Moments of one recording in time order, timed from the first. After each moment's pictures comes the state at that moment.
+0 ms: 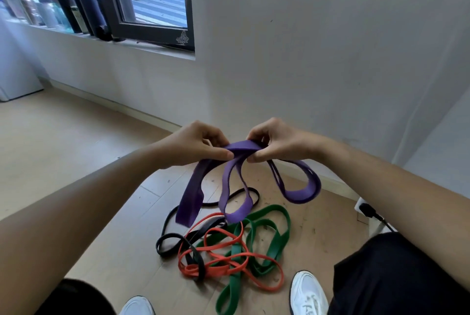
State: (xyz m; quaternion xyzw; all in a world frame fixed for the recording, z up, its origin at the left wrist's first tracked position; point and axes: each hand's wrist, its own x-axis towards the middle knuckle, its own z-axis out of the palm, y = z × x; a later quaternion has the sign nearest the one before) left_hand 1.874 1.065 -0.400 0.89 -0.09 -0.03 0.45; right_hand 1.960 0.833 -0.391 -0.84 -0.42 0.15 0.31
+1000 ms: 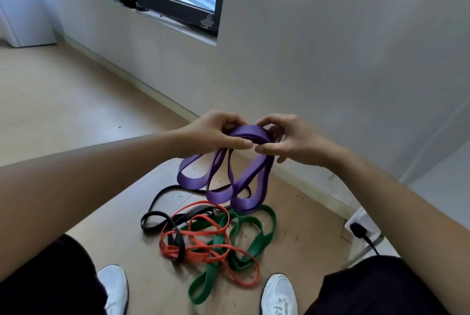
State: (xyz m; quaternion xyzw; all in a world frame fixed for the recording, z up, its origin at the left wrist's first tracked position) left_hand 1.875 1.047 -0.424 0.80 -0.09 0.01 0.59; right_hand 1.948 0.830 -0.381 -0.84 -0.41 0.14 0.32
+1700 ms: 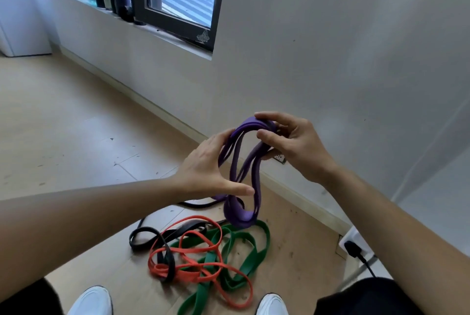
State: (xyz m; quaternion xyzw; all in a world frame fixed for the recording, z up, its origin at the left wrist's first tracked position) left_hand 1.860 1.028 -0.458 0.90 -0.07 0.16 0.40; right_hand 1.946 0.830 -0.376 -0.74 -0.37 0.07 0.55
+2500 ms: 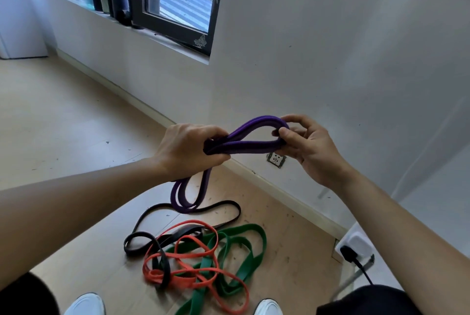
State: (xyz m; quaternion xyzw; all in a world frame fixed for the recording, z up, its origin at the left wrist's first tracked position) left_hand 1.870 1.060 -0.430 0.90 -0.09 0.35 0.22; right_hand 1.966 0.800 -0.373 -0.69 -0.27 0.13 0.66
